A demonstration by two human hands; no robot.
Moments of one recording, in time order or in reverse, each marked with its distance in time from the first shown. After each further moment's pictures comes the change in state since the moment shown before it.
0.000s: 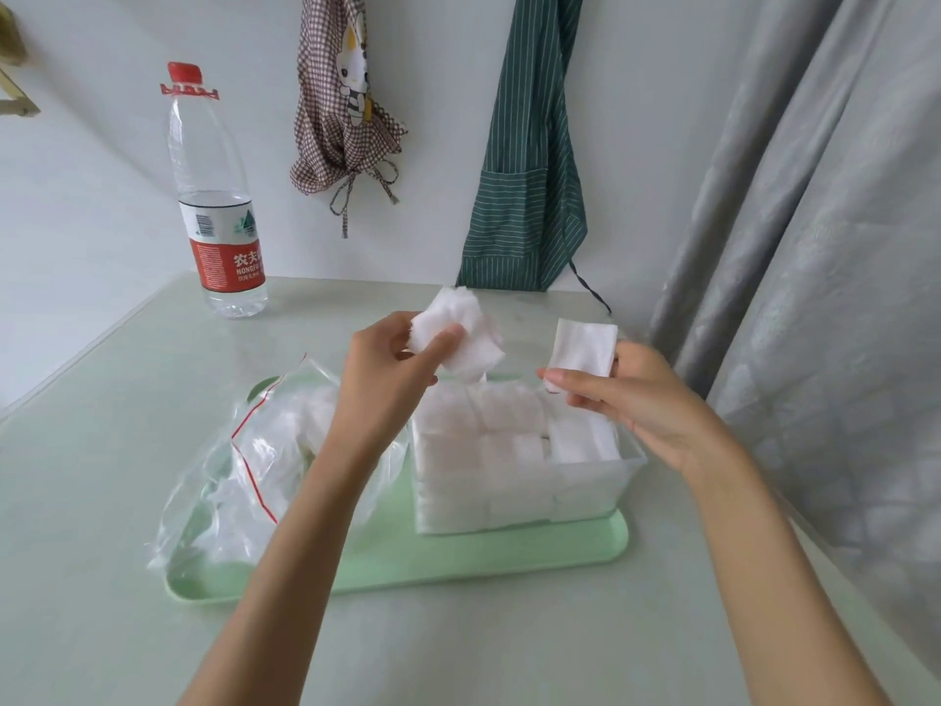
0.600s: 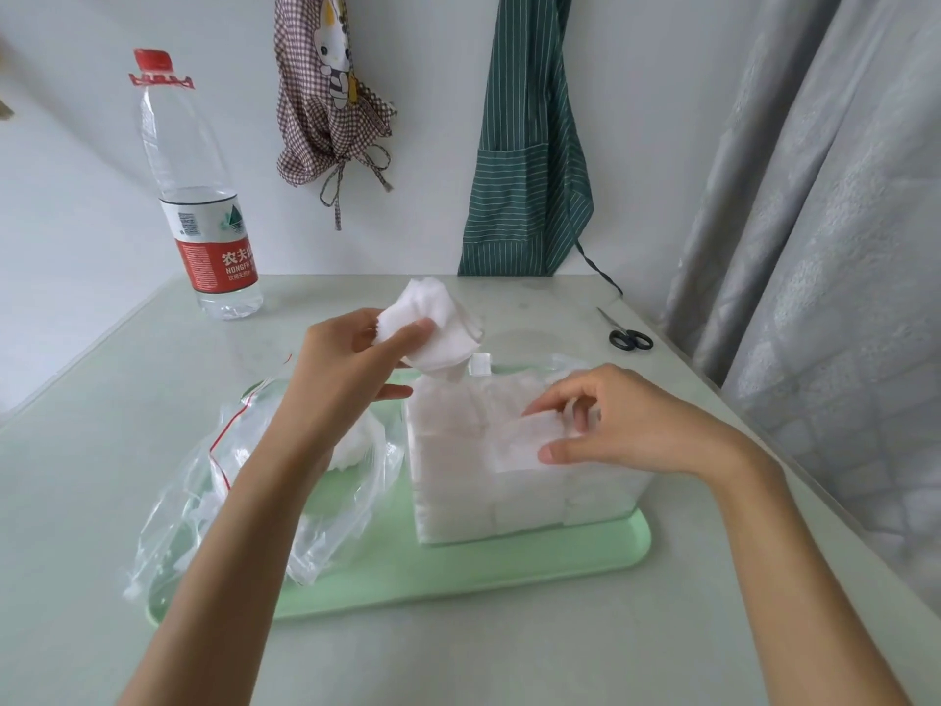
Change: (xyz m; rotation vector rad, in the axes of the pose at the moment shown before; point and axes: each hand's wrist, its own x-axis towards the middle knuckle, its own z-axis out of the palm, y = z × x) left_hand 0.010 -0.002 -0.017 0.010 -0.062 -0.085; right_hand 0.006 0.018 0.000 -0.763 -0.268 -0.201
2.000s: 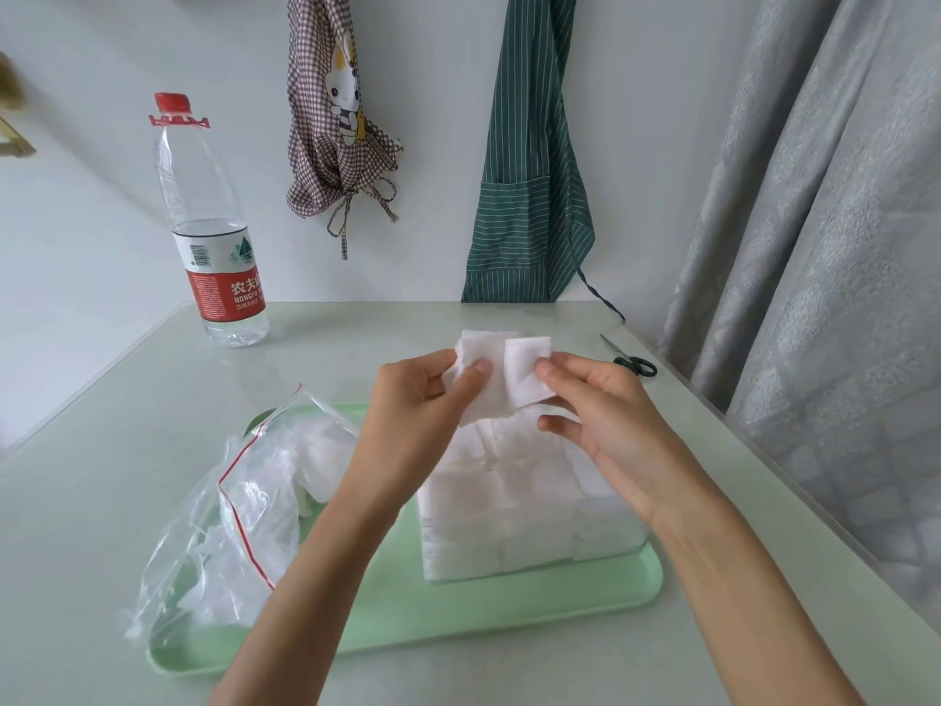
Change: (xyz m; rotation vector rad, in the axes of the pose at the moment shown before) left_hand -0.007 -0.005 0.029 -0.032 -0.143 0.140; right_hand 0.012 -0.038 0.018 0.985 0.306 0.061
